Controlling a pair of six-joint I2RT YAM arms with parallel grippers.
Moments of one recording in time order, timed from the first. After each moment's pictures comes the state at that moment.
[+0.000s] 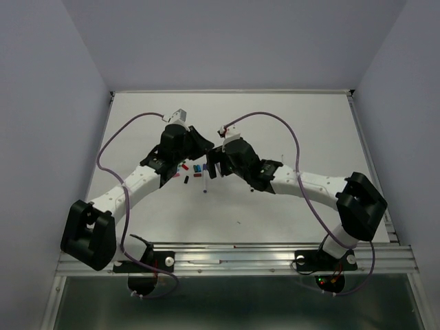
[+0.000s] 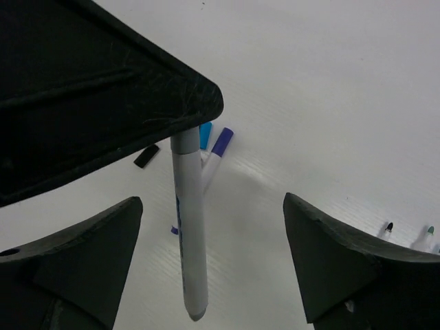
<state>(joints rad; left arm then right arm) -0.48 1.32 0.87 0.03 0.08 -0.84 0.93 1.60 1.09 0.03 0.28 0.36</state>
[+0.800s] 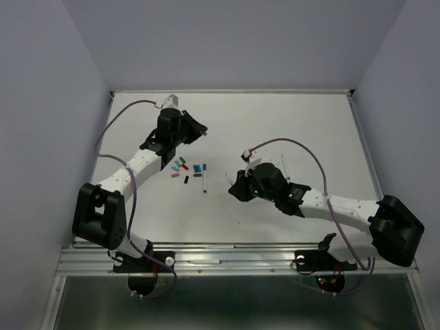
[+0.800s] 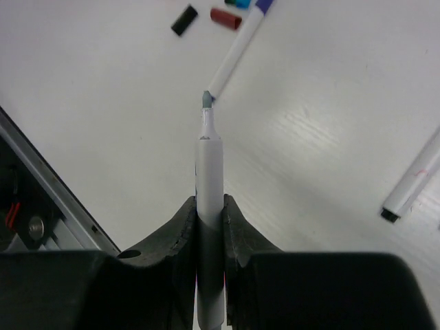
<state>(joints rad) -0.41 1.46 1.01 0.03 0.10 -0.85 0.90 1.31 0.70 0.15 0.05 0.48</state>
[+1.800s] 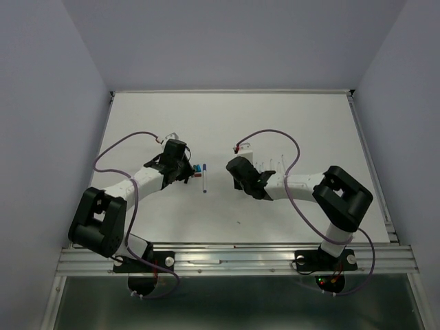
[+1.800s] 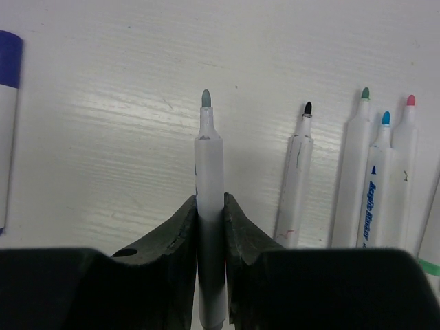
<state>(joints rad) -0.42 1.42 0.74 -0.17 -0.09 -0.77 0.89 1.74 0.93 0.00 0.49 0.52</state>
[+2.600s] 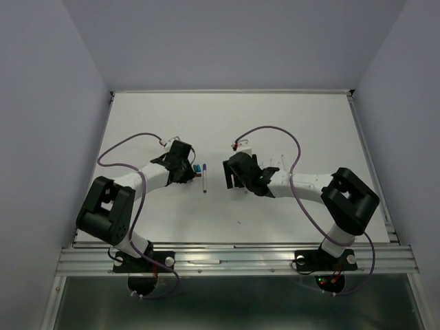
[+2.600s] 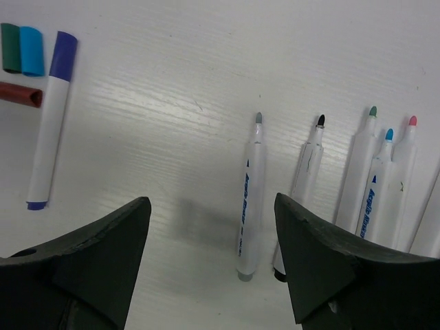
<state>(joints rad) -0.44 1.52 0.78 -0.22 -0.15 -0.78 0.88 1.69 0.96 -0.08 0.44 0.47</state>
